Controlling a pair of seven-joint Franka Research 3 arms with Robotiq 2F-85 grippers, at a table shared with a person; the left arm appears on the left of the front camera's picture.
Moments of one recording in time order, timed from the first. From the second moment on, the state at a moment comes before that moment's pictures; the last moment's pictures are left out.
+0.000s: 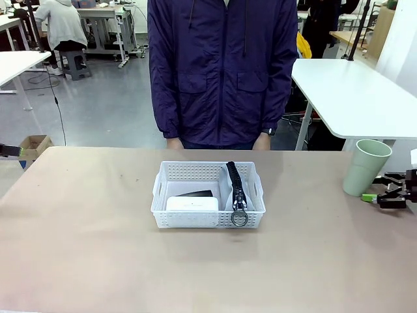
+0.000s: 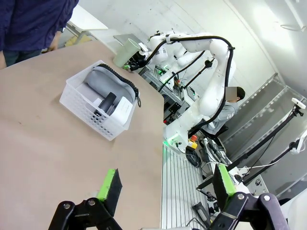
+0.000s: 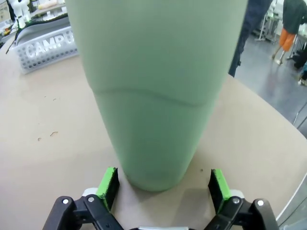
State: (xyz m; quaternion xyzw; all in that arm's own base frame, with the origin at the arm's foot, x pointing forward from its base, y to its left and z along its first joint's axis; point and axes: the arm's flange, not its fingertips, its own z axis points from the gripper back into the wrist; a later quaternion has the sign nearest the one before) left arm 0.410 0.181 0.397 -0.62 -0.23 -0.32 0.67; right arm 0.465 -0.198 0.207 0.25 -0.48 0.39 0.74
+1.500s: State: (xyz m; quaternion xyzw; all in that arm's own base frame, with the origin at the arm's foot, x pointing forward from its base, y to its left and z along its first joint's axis) left arm 0.410 0.181 0.397 -0.62 -0.23 -0.32 0.67; right arm 0.488 -0.180 0.232 0.43 -0.53 0.33 0.65
